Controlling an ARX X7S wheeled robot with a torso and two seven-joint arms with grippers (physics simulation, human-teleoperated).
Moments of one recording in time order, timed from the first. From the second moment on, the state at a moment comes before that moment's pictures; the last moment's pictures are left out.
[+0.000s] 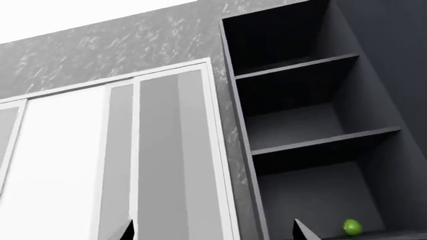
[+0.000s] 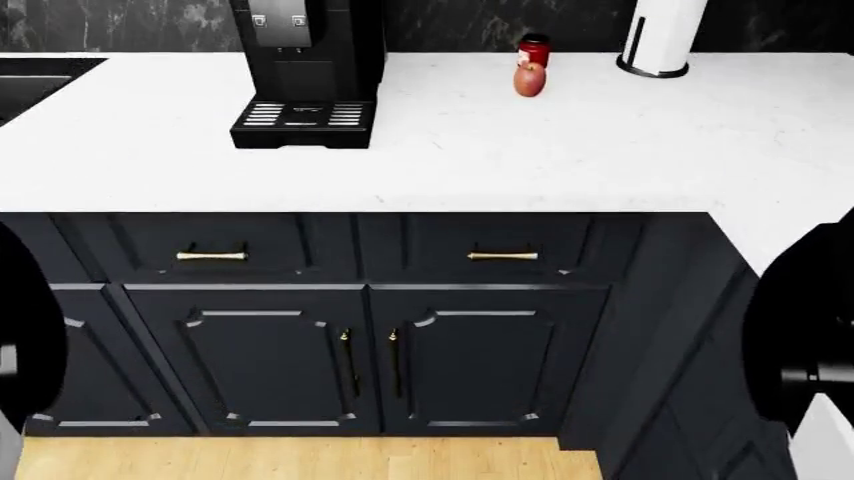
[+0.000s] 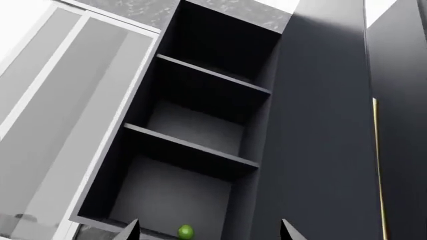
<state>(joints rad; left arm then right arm) -1.66 -0.30 0.21 0.25 -0.33 -1.04 -0.20 1.62 0.22 -0.26 -0.41 0.08 1.20 0.05</state>
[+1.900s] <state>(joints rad) -1.73 -0.30 0.22 0.27 -0.36 -1.05 -0.22 1.68 0.21 -0.19 -0.45 0.15 1.29 0.06</state>
